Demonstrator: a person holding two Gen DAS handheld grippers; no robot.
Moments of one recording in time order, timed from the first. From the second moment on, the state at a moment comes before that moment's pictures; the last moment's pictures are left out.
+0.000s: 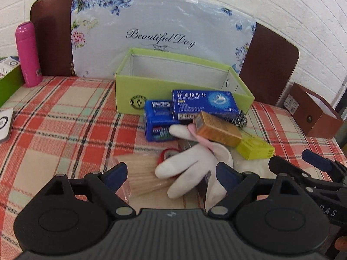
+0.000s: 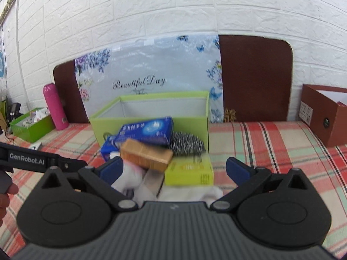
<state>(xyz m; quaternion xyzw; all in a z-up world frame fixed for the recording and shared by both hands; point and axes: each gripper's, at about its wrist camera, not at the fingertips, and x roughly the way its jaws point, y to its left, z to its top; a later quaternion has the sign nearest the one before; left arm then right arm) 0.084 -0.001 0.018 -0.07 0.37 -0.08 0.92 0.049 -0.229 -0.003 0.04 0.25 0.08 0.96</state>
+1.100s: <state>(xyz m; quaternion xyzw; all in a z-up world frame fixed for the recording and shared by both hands) 0.103 -0.051 -0.003 -0.06 0.39 -0.16 0.90 0.007 -0.259 -0.041 0.06 0.29 0.03 0.95</state>
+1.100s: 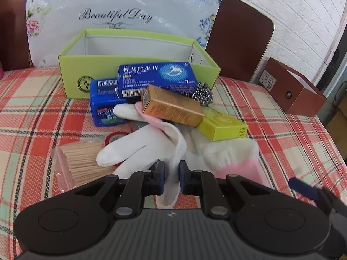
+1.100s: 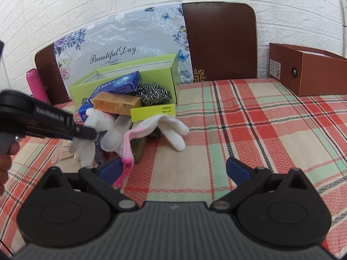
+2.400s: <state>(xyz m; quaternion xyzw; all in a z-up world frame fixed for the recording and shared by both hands) 0.048 -0.036 -0.035 0.11 0.37 -0.20 0.90 -0.054 -0.271 -0.039 -0.01 0.35 0.08 0.93</state>
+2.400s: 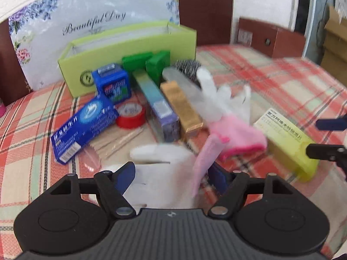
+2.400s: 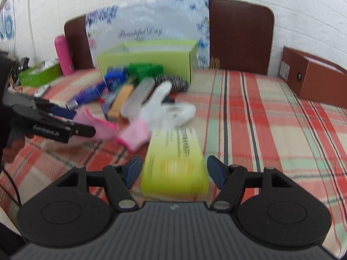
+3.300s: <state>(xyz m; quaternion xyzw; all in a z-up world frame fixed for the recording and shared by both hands) 0.024 0.000 -0.031 0.02 0.41 -0.18 0.89 -0.028 -0.256 -0.065 -0.01 0.39 0.07 0.92</state>
